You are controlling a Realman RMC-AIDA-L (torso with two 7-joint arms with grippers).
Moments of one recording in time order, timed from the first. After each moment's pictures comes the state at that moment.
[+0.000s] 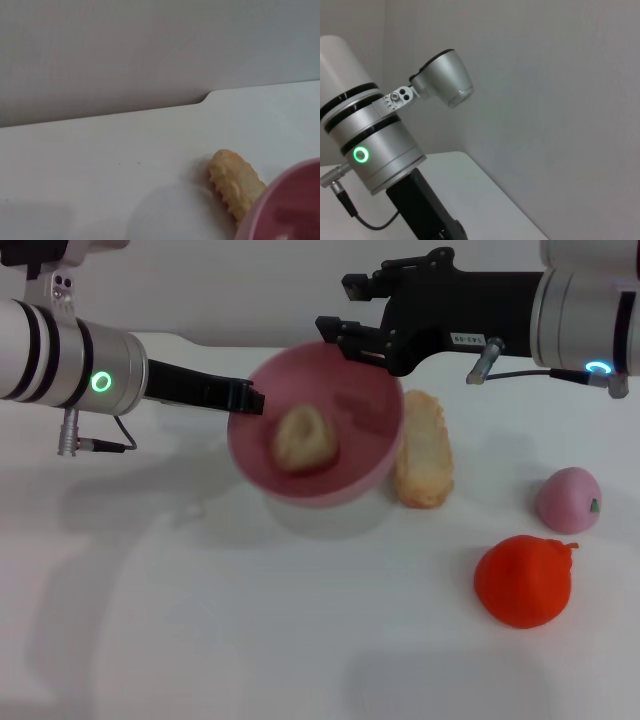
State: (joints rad) left arm -0.56 -2.06 1.32 1.27 2.30 1.21 -2.78; right arm 0.39 2.08 -1.51 -1.56 -1.97 -0.98 2.05
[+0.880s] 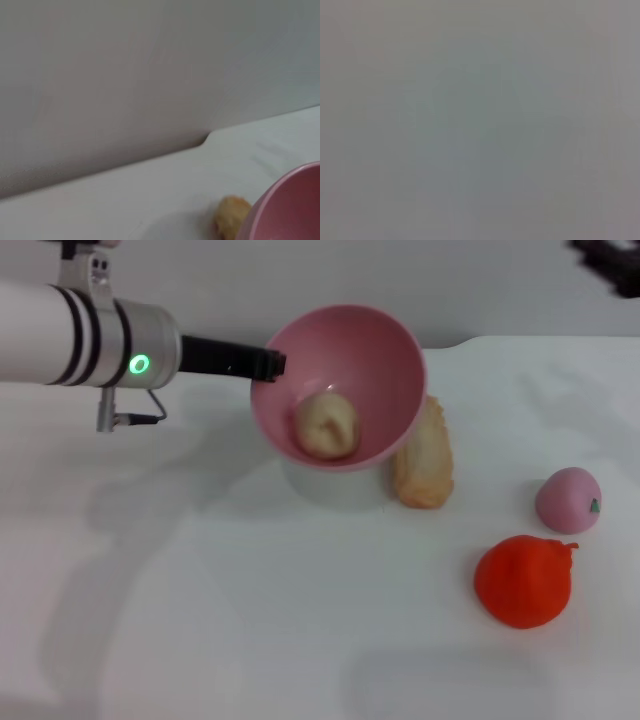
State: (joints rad) left arm -0.56 -2.06 1.42 1.26 2.30 1.02 -2.75; right arm 0.19 2.08 -1.24 -1.32 -1.46 -0.73 1.71
